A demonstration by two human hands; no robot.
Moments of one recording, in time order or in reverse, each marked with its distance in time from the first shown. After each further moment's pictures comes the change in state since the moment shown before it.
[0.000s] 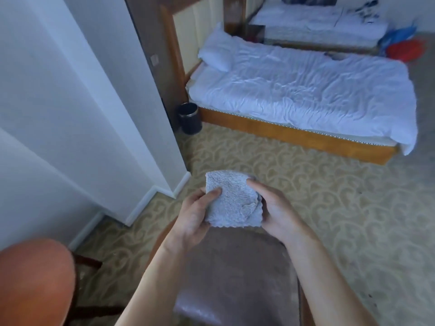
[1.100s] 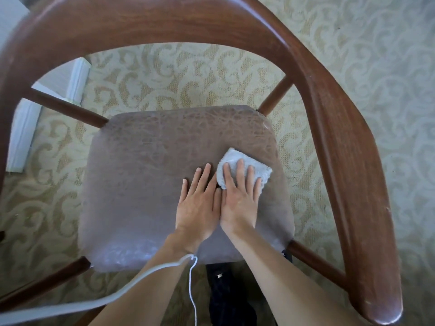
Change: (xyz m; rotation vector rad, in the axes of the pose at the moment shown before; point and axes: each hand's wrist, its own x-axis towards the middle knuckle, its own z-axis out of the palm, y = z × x) left_hand 0.166 -0.487 -0.151 1.751 -0.392 0.168; right_hand 0.117 0.483 -0.242 -1.459 0.656 0.155
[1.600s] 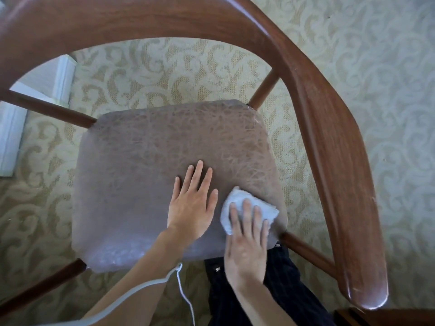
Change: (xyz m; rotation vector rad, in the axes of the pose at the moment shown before) left_hand -0.001 -0.003 0.001 0.067 -0.028 0.030; right_hand -0.106 0.042 0.033 -0.111 0.056 0.047
